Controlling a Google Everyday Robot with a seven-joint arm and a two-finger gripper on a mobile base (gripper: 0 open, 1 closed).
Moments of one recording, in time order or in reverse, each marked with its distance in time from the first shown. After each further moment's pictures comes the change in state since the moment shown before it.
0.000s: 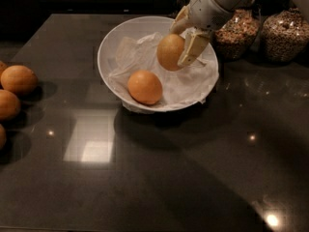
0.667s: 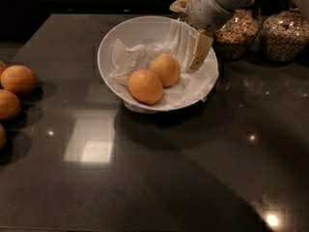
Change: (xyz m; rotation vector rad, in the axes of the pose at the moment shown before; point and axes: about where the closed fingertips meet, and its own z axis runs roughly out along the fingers) arm 0.000 0.000 0.000 0.000 0.000 0.000
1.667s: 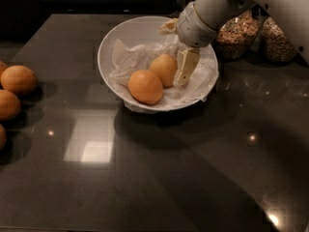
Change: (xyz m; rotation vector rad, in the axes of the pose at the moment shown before) arm -0.006 0.022 0.045 -0.080 -0.054 -0.017
